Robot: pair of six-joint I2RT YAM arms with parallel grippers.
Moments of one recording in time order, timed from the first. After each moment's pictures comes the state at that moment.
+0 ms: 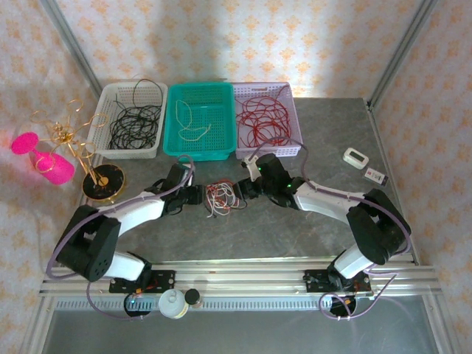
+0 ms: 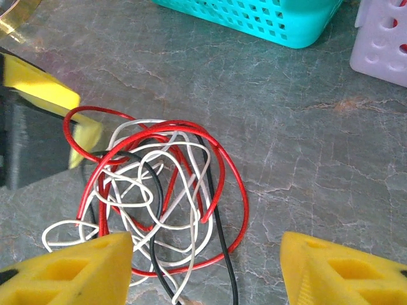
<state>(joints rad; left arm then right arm) -0.39 1.42 0.61 -0.13 -0.06 -0.39 0.70 1.54 0.85 -0.01 -0.20 0.20</state>
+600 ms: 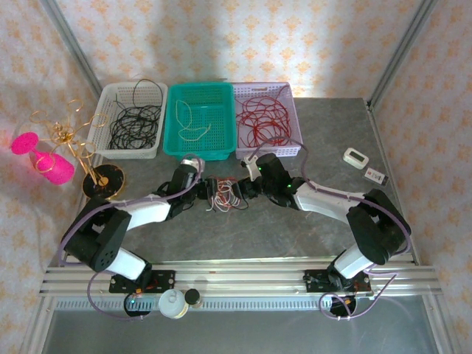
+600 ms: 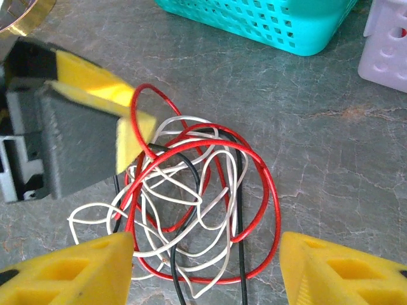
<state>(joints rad) -0.44 1.47 0.54 0.24 0.01 -0.44 0.70 1.54 0.84 0.01 -0.21 0.20</state>
